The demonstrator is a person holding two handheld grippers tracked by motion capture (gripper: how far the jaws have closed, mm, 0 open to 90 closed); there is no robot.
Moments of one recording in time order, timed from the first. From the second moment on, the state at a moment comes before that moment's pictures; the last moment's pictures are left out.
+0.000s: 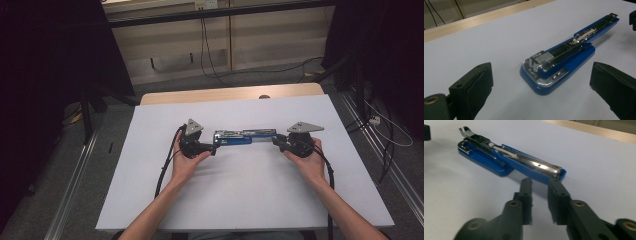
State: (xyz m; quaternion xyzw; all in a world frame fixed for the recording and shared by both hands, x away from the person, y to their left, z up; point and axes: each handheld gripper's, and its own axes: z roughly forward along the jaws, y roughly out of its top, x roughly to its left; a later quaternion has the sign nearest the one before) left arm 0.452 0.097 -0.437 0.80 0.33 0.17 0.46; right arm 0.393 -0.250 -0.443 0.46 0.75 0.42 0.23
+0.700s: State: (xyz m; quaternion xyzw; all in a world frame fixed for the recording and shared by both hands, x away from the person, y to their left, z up) left arm 0.445 0.094 -0.436 0.80 0.32 0.15 0.47; right arm 0.396 -0.252 -0.447 0.46 0.75 0.42 0.22
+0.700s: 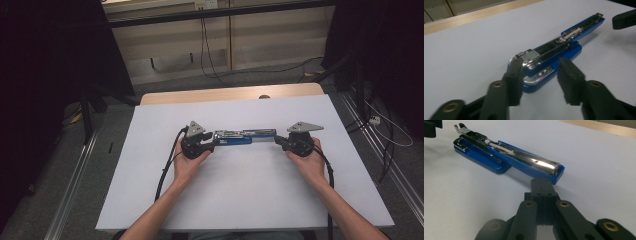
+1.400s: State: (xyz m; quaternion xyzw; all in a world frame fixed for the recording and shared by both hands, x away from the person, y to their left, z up) left arm 0.453 0.071 -0.439 0.84 0.28 0.16 0.43; right arm 0.400 -0.251 -0.450 0.46 0.76 0.41 0.22
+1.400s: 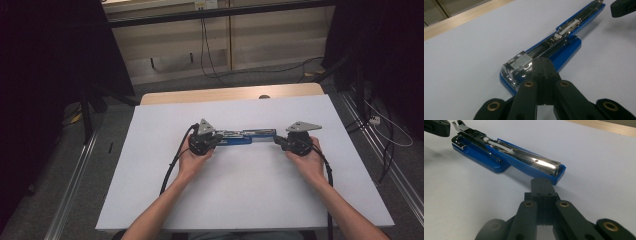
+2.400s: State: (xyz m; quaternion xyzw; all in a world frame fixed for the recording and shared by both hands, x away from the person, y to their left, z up) left arm 0.462 0.076 -0.450 0.84 0.29 0.16 0.42; right arm 0.407 -0.251 -0.451 0.47 0.77 0.37 0.20
